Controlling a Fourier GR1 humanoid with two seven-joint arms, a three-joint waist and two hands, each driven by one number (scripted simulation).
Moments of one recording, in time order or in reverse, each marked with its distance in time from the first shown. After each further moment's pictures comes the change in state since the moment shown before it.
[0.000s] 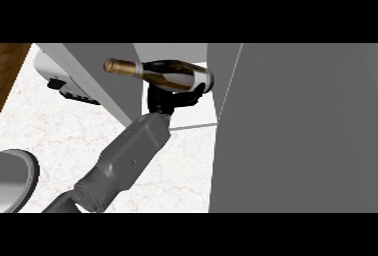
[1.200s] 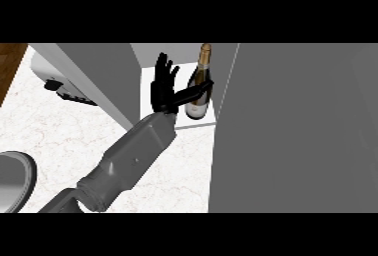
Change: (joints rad) left arm -0.019 0.000 -0.131 -0.040 0.233 0.137 -0.112; right arm -0.007 -0.010 -0.017 0.016 -0.018 0.013 -0.010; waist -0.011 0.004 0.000
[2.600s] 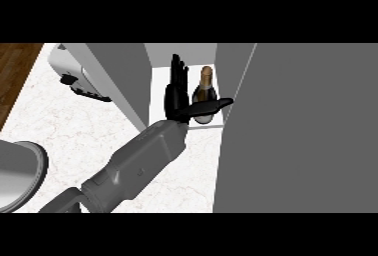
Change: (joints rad) left arm 0.011 0.000 -0.204 -0.126 0.034 0.031 -0.116; right arm 0.019 0.009 0.031 -0.055 0.023 -0.035 0.061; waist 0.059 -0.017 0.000
